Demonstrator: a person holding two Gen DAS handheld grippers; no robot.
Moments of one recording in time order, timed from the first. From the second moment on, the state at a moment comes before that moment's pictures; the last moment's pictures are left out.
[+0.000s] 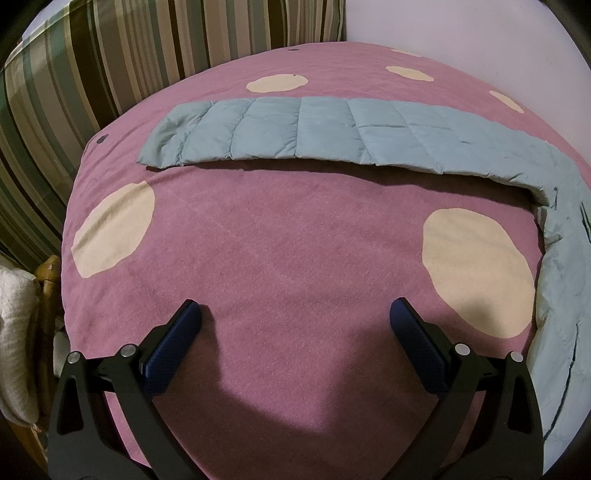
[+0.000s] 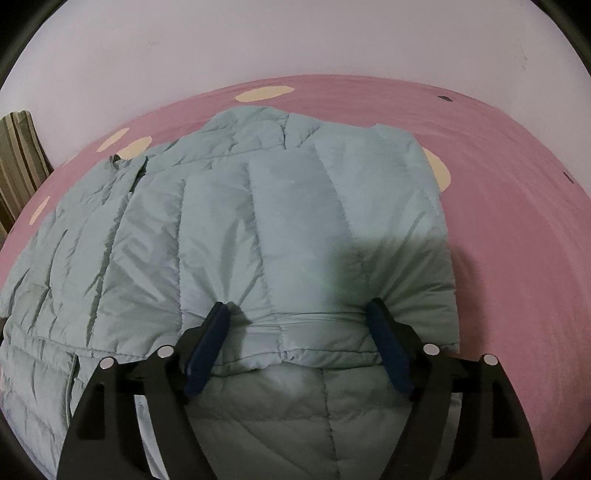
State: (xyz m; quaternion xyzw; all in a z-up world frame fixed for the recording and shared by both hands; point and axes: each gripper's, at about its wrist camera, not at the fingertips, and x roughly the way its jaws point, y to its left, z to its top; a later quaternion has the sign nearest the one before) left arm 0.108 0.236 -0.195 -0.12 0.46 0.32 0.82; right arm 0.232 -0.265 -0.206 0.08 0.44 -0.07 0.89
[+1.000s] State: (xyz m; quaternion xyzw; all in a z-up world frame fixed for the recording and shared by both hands) left arm 0.113 0.425 -0.191 -0.41 0.26 0.28 0.83; right arm 0.233 -0.259 -0.209 0.07 0.44 -0.07 0.89
